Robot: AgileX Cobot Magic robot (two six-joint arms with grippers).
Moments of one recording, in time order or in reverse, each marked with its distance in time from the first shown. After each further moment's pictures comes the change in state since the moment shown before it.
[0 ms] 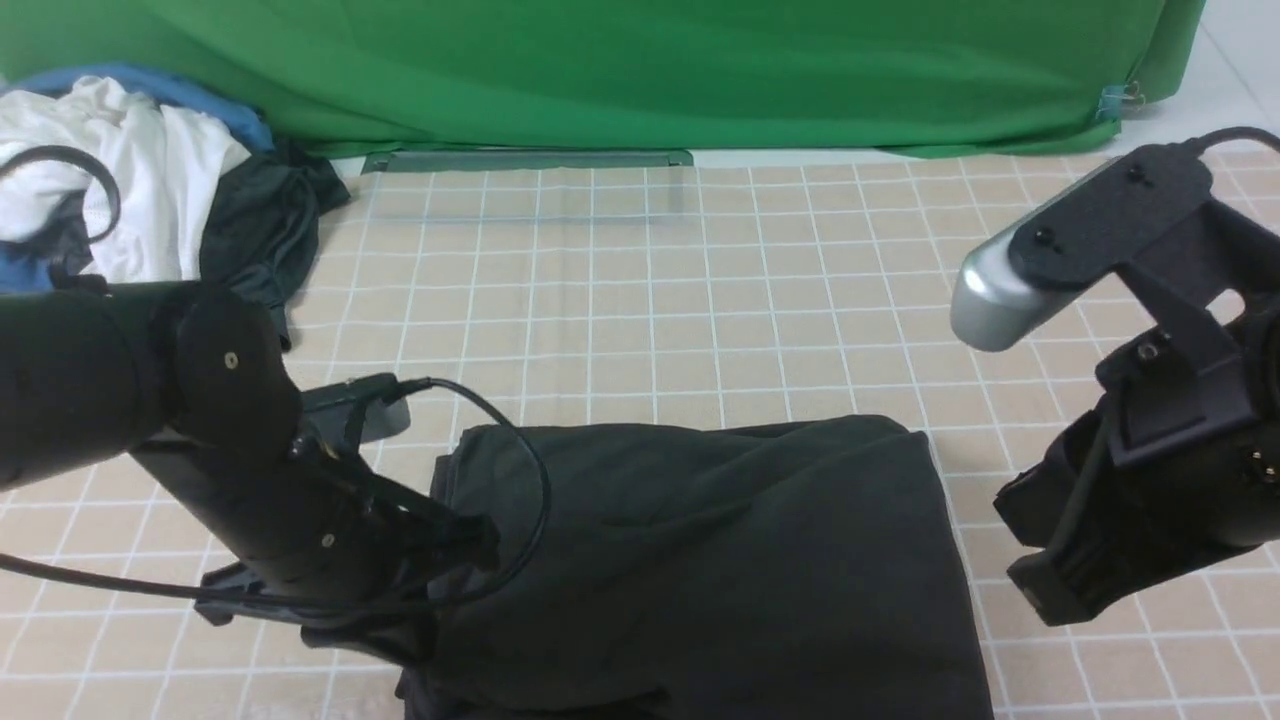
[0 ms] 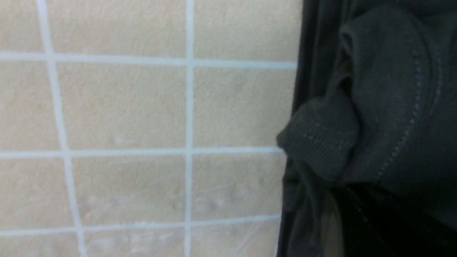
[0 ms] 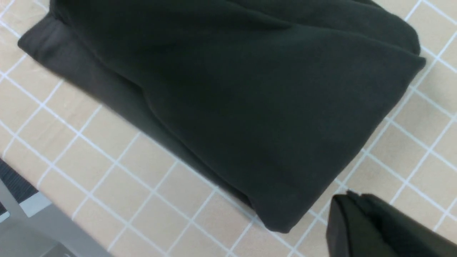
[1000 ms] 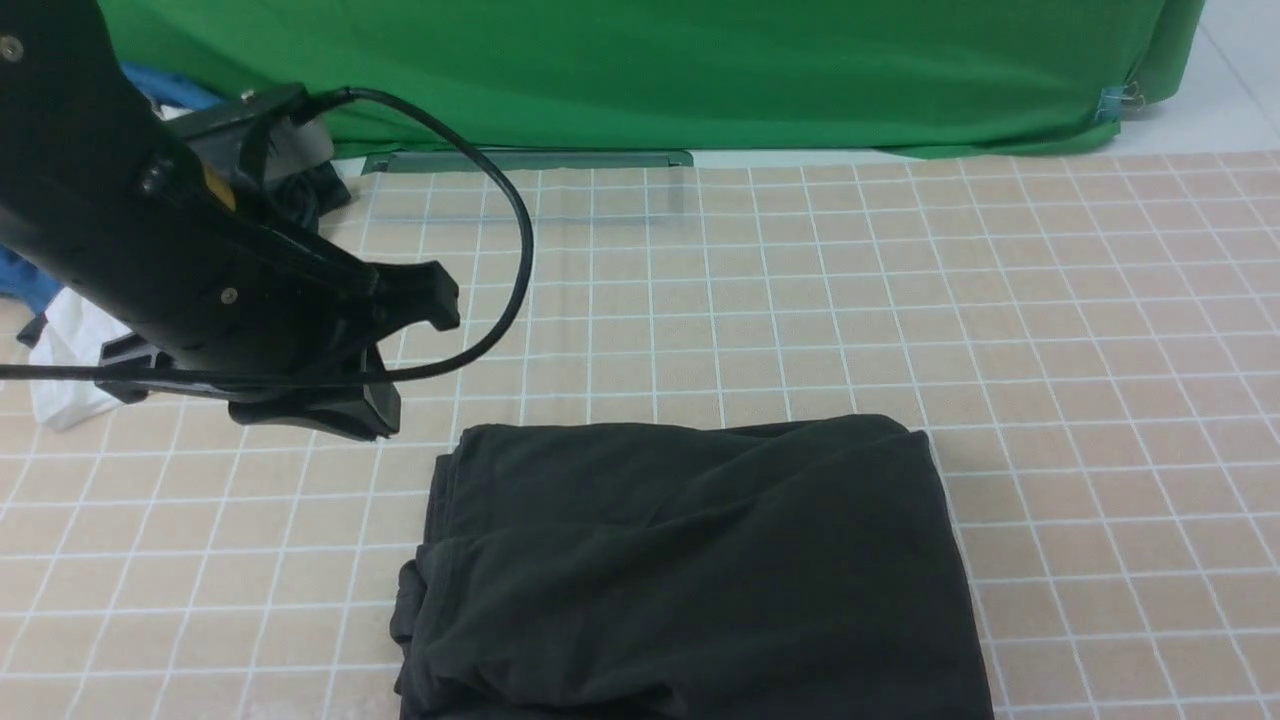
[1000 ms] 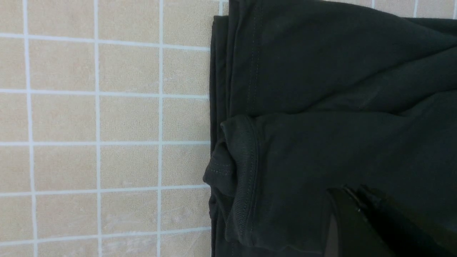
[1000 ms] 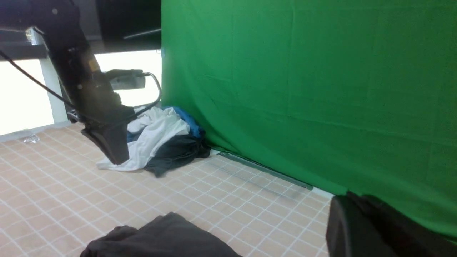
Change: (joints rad) right arm 0.000 -1.110 0.465 -0.155 -0.455 -0.027; left arm 0.000 -0.166 -0.353 0.105 0.225 -0.105
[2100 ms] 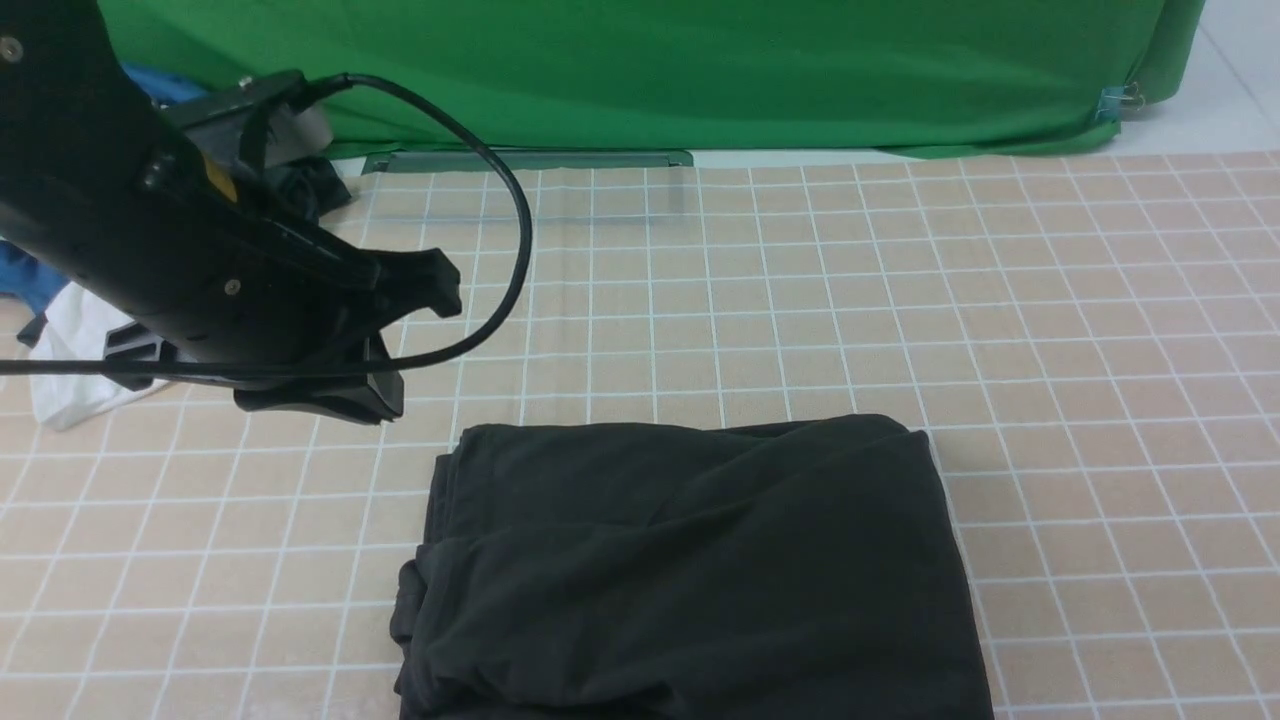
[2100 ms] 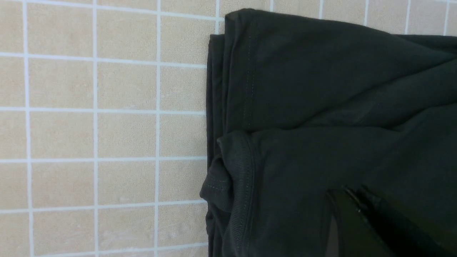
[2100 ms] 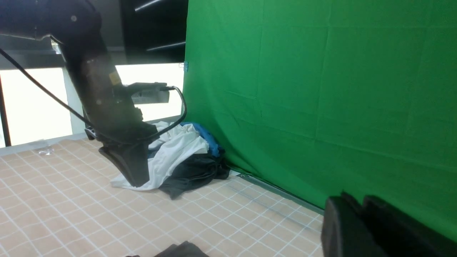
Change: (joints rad) right arm 0.000 0.207 0.068 0.001 -0.311 0.006; left arm 0.000 0.000 0.000 0.007 -0.036 -0.001
